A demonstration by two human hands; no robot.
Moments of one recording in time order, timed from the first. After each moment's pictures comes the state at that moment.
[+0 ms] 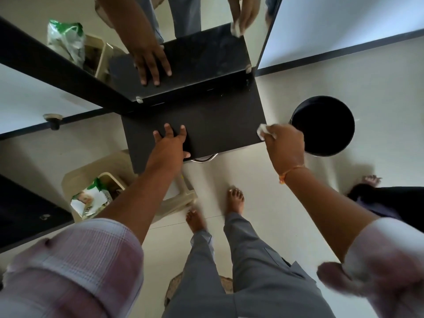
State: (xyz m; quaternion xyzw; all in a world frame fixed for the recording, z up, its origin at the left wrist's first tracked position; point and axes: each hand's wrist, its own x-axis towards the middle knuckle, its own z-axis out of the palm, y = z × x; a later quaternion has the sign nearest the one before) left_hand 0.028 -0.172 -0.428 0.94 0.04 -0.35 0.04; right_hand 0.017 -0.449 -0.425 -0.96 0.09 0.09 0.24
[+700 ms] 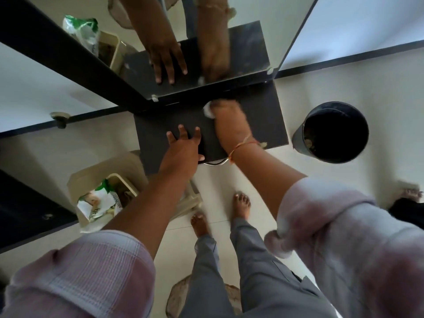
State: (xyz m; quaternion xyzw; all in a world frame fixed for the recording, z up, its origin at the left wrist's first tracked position) left_hand 0.025 -0.166 -0.426 0.94 0.02 -0.33 0.04; right_hand 0.090 -0.299 -0.453 -0.96 -0.10 0.08 0.26
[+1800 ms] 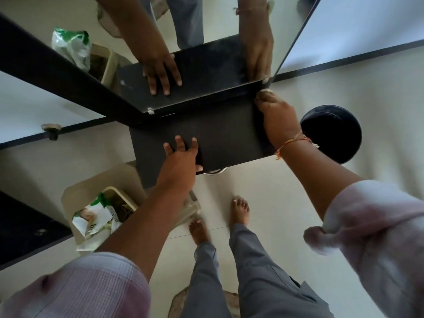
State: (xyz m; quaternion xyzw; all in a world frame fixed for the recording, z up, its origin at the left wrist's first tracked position) left_hand 0.022 -0.165 -0.421 0.94 0.02 -0.33 0.06; right_hand 0.108 -0.409 -0.444 -0.98 -0.11 -0.01 0.19
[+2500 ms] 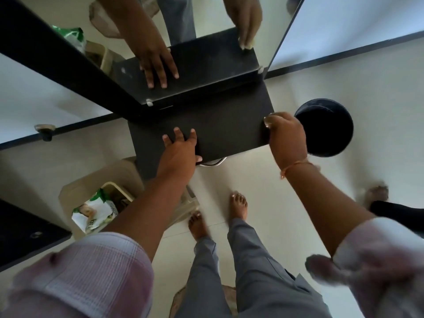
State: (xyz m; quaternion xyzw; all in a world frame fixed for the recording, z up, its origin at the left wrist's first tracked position) left_hand 0.021 -0.163 -0.421 0.95 0.01 -0.32 0.04; right_hand 0.027 -0.411 -0.425 -0.97 0.02 -0.03 0.23
